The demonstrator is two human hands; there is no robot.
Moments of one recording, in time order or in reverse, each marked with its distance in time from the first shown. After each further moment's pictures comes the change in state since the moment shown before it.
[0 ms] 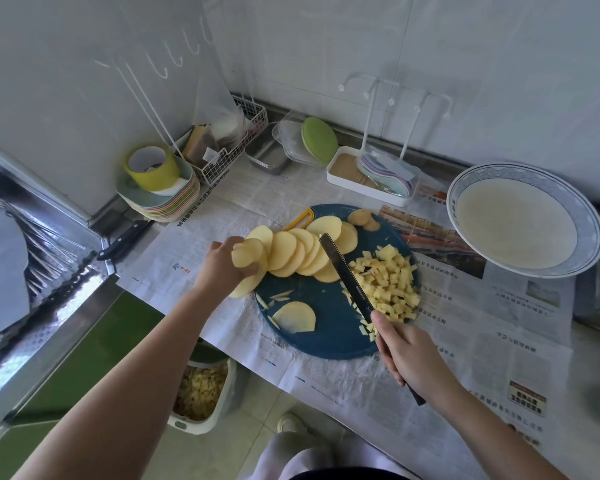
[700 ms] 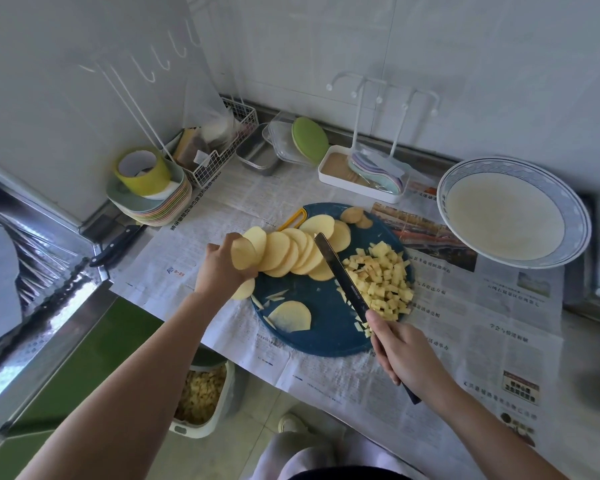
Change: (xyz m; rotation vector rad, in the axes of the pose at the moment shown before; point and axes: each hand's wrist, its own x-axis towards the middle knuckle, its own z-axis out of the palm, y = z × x) left_hand -0.003 0.008 0.007 -0.018 0.021 0.009; right_hand -0.007 0.001 0.002 0.018 0.015 -0.008
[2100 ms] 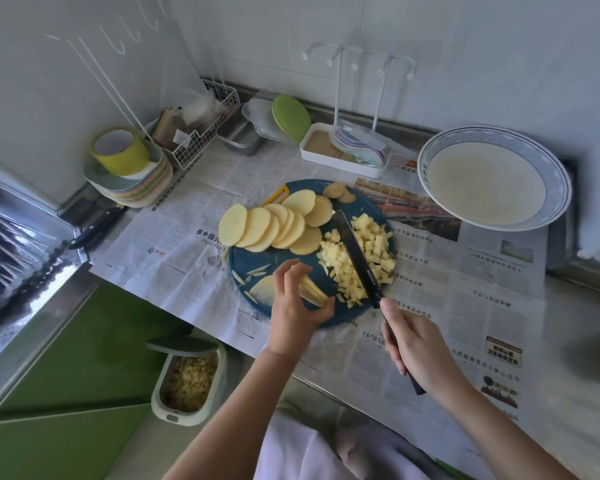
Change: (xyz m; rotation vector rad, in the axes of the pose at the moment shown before) left_hand -0.127 0.055 0.123 -0.306 0.333 0.563; right_hand -0.033 0.041 -0.016 0.037 0.108 -0.070
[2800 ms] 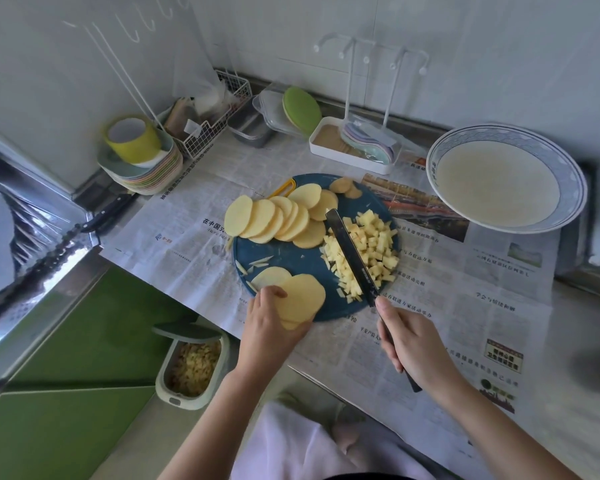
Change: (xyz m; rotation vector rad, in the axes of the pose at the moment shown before) left_hand -0.035 0.004 -0.040 0.181 -0.256 -0.414; right_hand 0.003 0.004 -0.004 -0.021 -0.070 -0.022
